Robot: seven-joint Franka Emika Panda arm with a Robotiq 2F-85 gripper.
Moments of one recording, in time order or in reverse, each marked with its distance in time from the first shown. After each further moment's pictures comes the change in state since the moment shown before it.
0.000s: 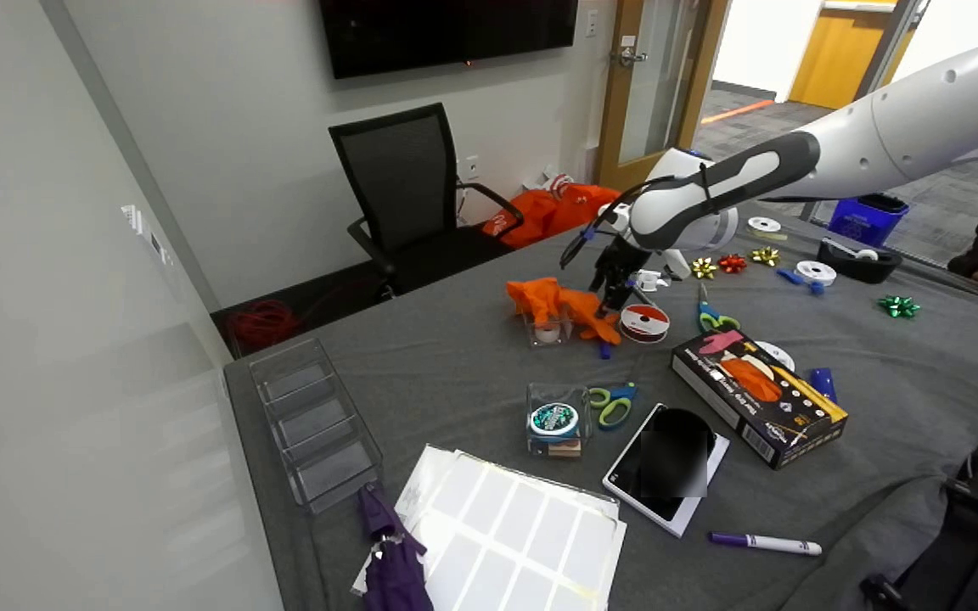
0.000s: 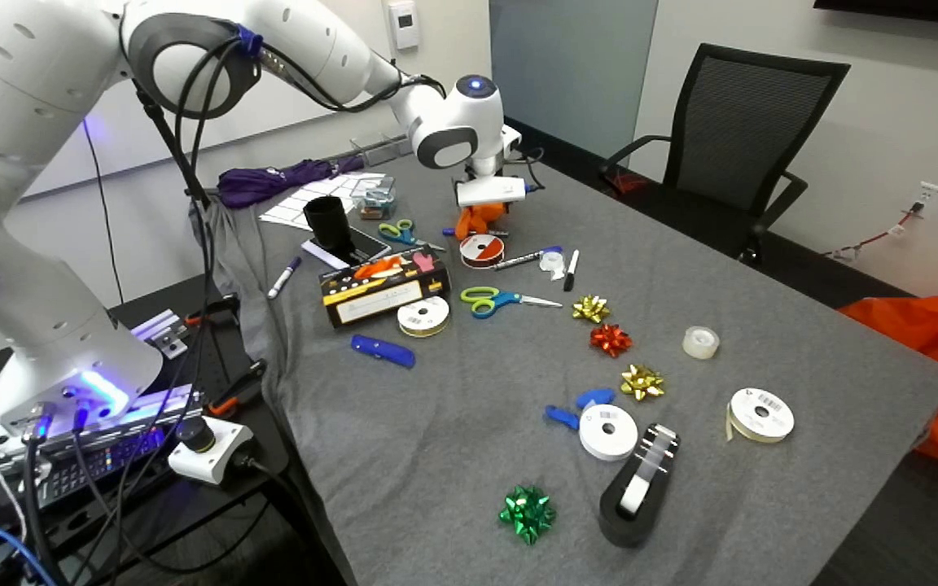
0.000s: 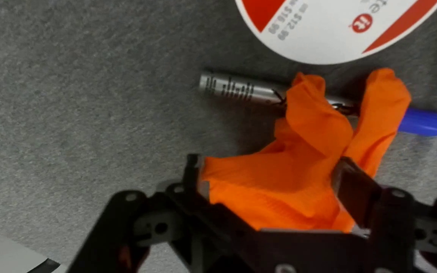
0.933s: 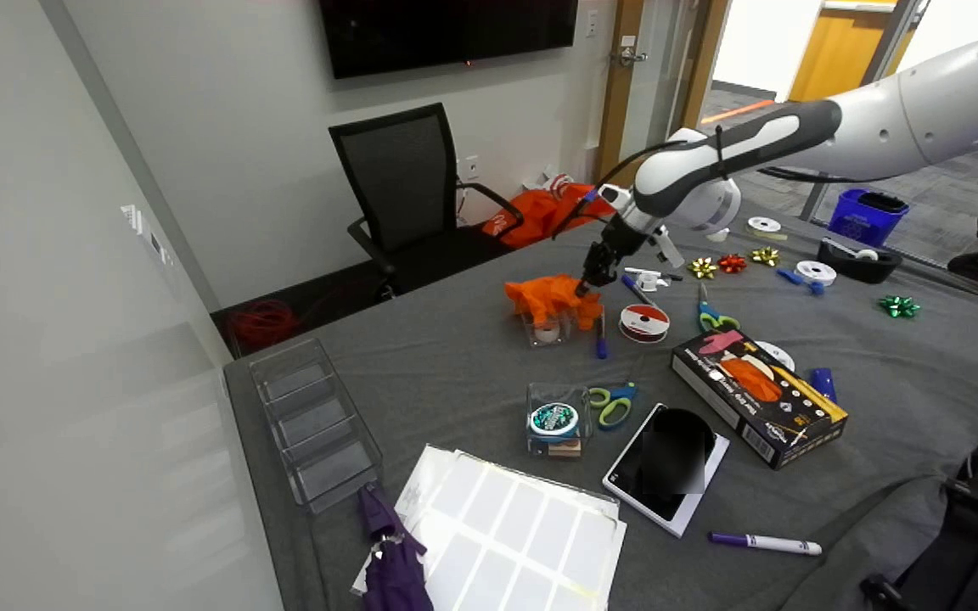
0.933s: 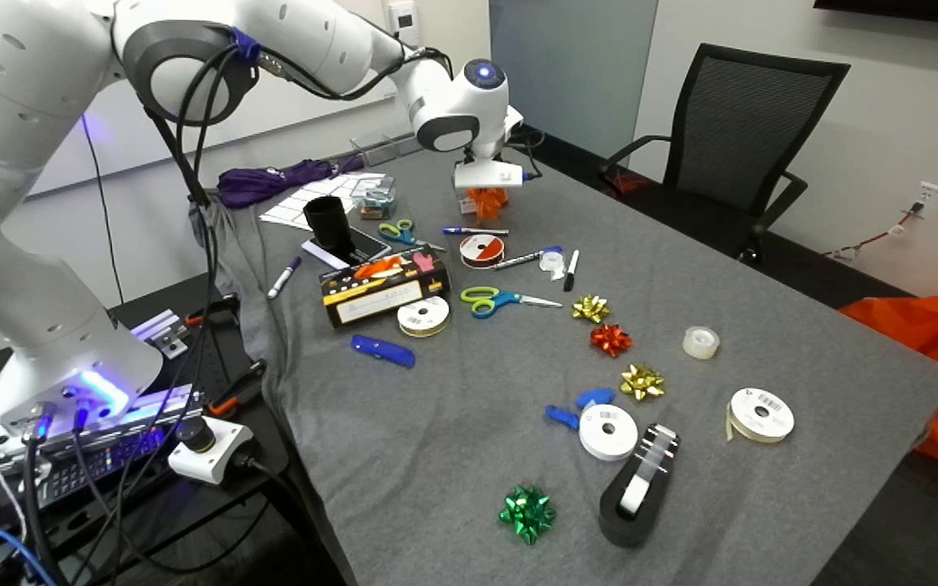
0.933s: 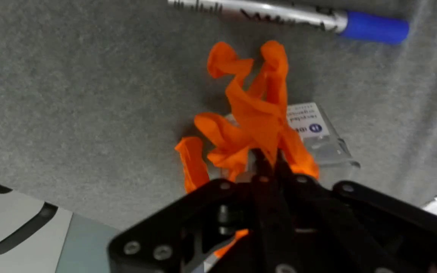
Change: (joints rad) arm -0.114 -0.016 0.171 0.017 0.076 -0.069 -0.041
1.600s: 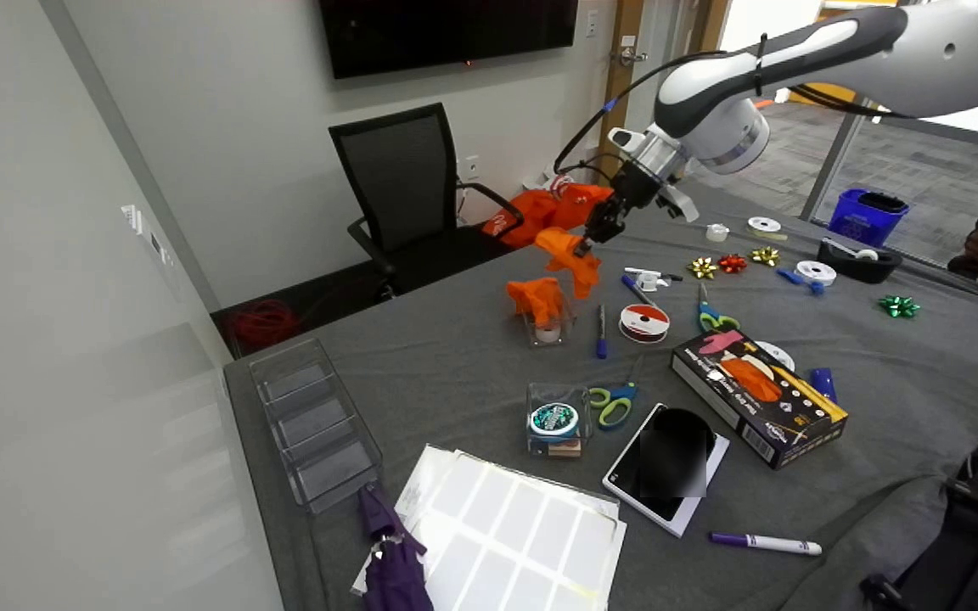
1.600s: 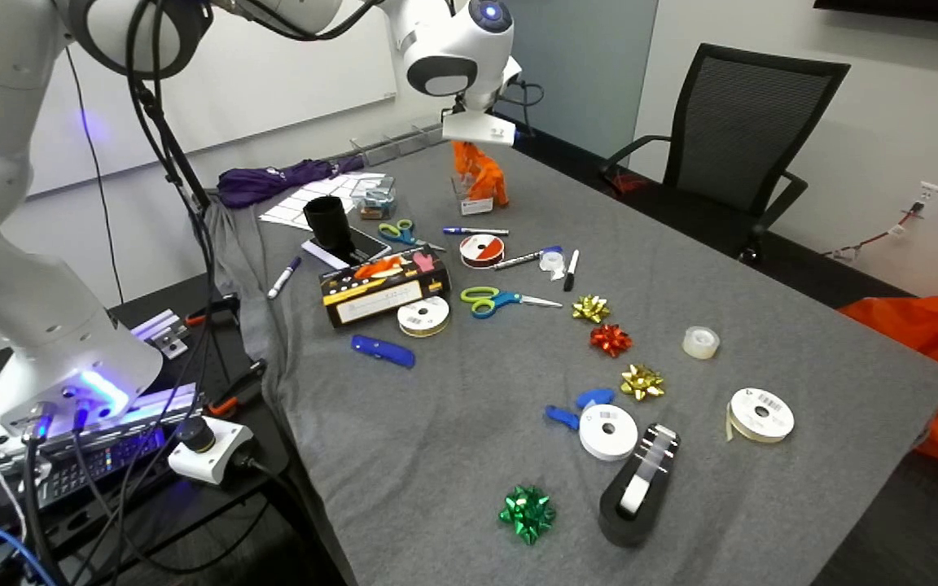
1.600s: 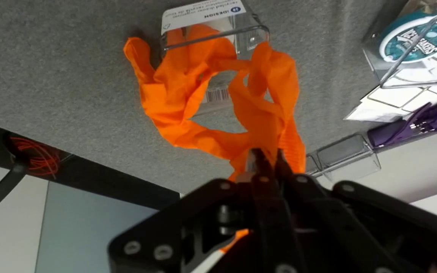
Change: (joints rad) arm -0.020 -0.173 0.006 -0.023 0.203 -0.217 -0.009
